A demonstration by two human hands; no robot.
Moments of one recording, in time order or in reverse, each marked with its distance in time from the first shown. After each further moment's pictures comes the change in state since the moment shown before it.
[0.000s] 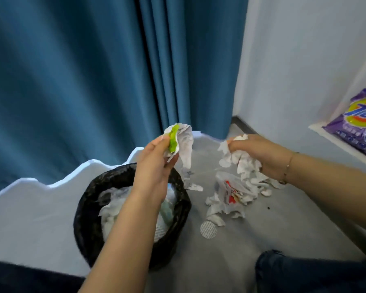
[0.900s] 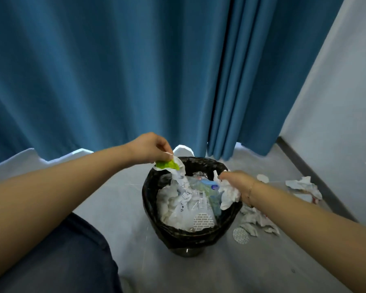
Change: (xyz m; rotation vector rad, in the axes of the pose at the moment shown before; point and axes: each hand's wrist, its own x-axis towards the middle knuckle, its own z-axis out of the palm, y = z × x) left_hand -0.002 0.127 -0.168 1.335 -0.222 0.107; right_hand 0.017 0.025 0.175 -0.244 0.044 0.292
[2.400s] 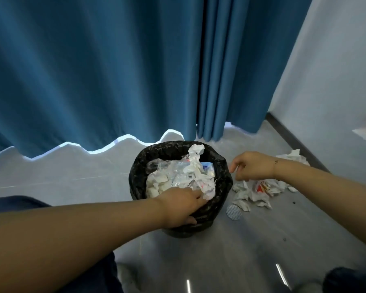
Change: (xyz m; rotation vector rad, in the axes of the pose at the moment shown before) left_hand -0.029 -0.003 0.154 0.892 -0.469 0.577; right_hand -0.010 0.016 -0.068 -0.933 -0.167 -0.310
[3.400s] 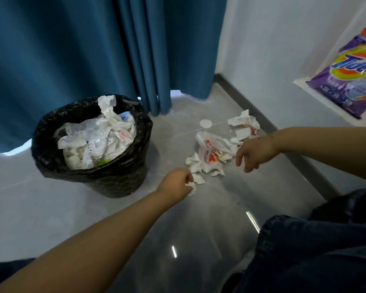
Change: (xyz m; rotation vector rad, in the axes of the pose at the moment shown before) left_hand 0.186 0.062 0.058 -0.695 0.233 -0.256; right_hand -0.010 0.169 -0.001 -0.168 -0.384 0.234
